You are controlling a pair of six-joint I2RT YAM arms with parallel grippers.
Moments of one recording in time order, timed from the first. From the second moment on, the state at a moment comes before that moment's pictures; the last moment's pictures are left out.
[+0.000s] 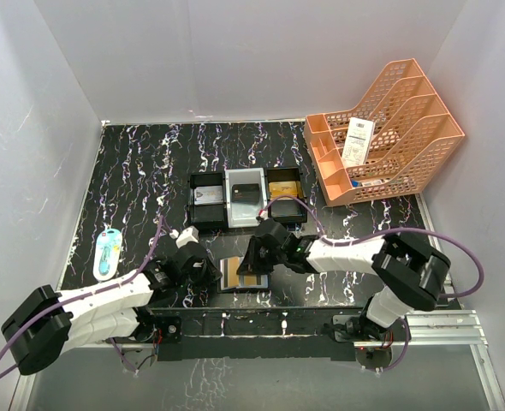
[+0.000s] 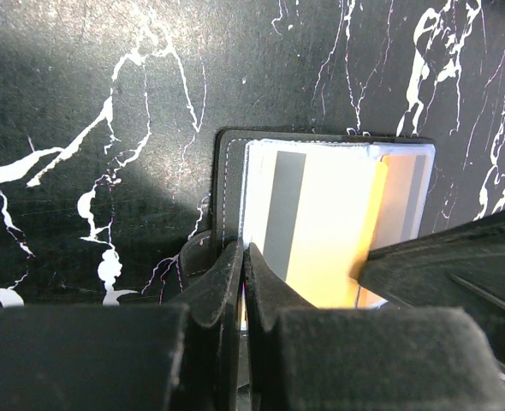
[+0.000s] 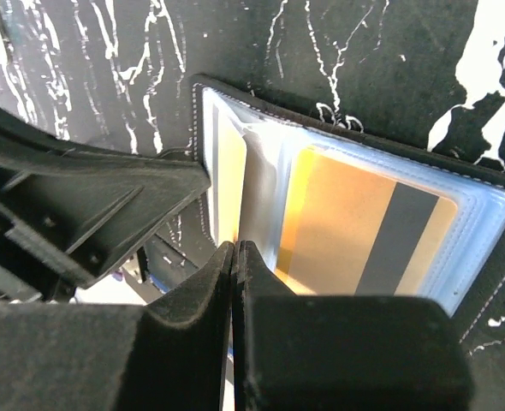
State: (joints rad) left arm -0.88 0.99 0.28 -0.16 -0.15 -1.11; right arm 0.98 1.57 0.72 0.06 -0.18 1.08
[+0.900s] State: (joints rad) left arm -0.88 0.99 0.27 -0.16 -0.16 -1.12; right arm 0.93 1.49 0.63 0.12 -0.26 1.06
